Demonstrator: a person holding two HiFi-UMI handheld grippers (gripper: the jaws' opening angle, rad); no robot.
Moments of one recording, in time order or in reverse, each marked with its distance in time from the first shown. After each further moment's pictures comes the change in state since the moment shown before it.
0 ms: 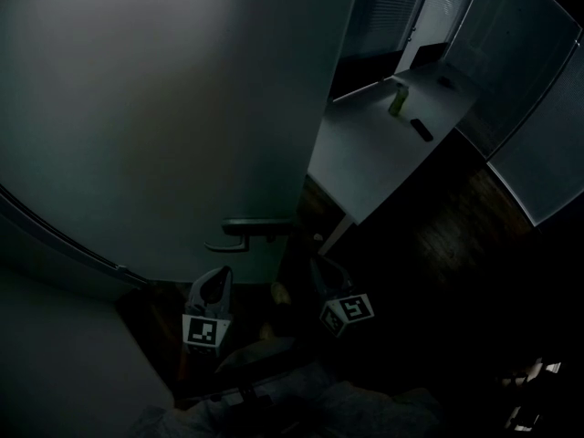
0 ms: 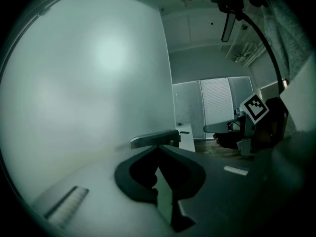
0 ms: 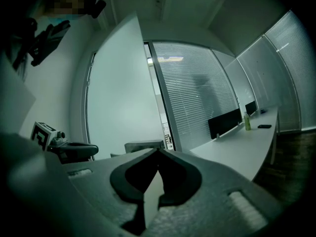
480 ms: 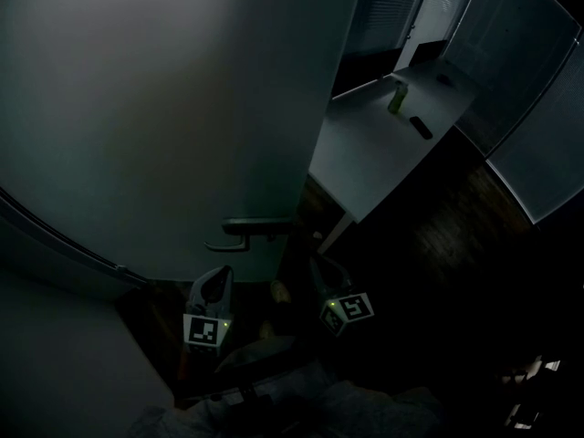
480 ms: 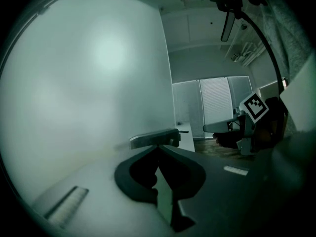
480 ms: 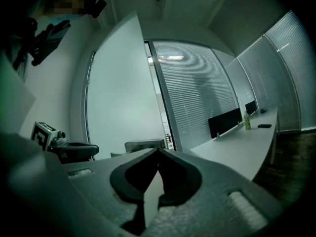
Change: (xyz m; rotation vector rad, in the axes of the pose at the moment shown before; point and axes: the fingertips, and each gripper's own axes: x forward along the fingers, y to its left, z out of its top) left arm 0.000 0.000 0.000 0.001 0.010 -0.008; right arm 0.000 0.003 0.000 0.000 0.008 -0.001
